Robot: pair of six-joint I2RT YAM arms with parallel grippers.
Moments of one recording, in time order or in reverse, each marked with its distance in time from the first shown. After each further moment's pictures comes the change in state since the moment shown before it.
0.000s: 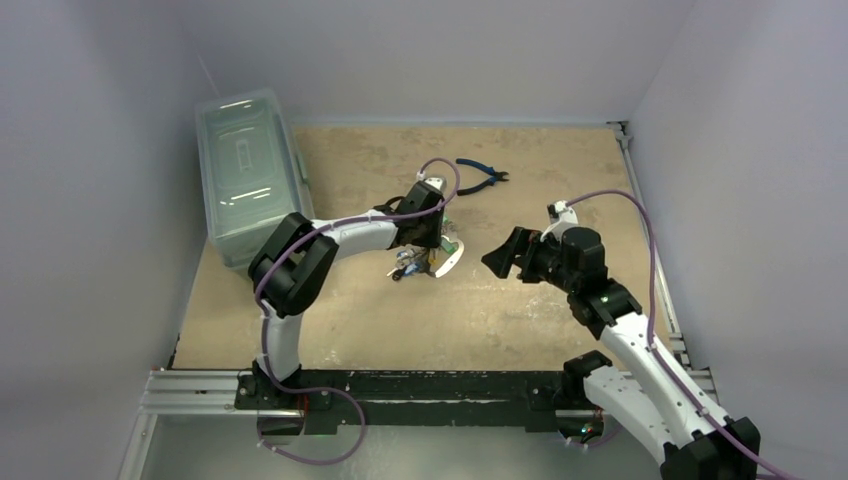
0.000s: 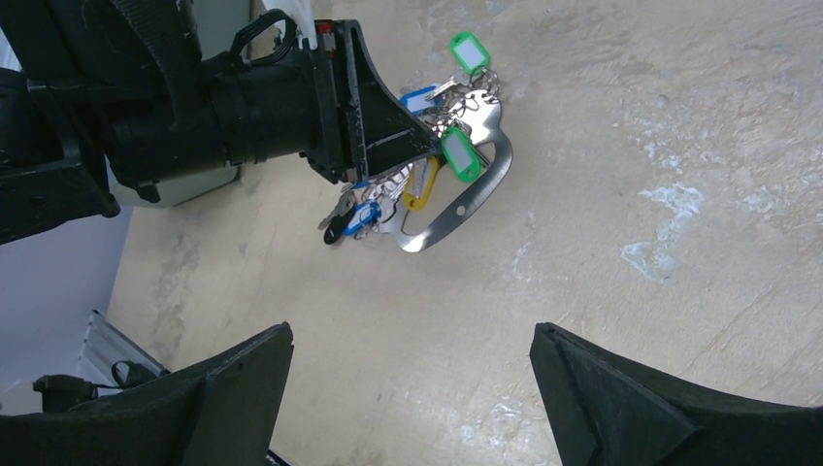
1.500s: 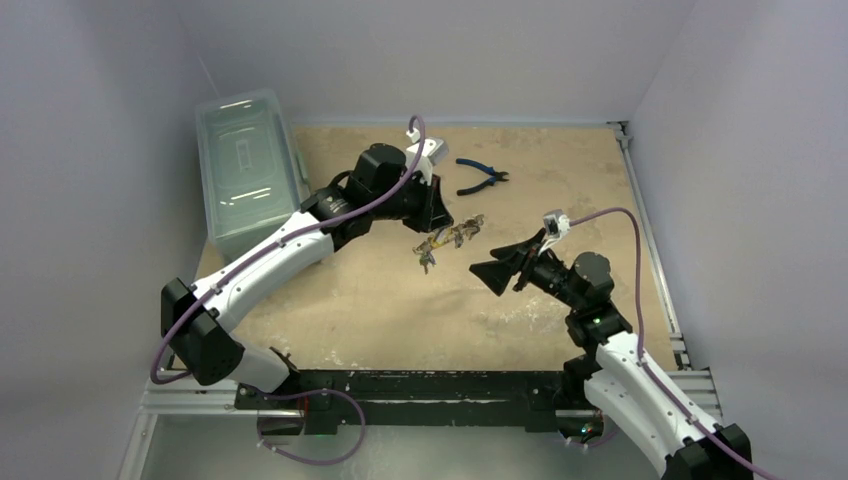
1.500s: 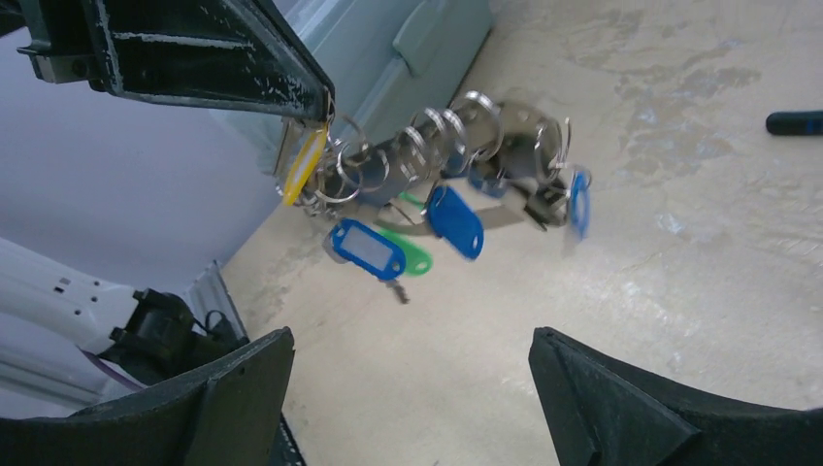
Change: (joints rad) left arm -0.034 -0.527 0.101 -0.258 0.356 0.100; right arm 0.000 -0.093 -0.269 0.607 -0.298 0.021
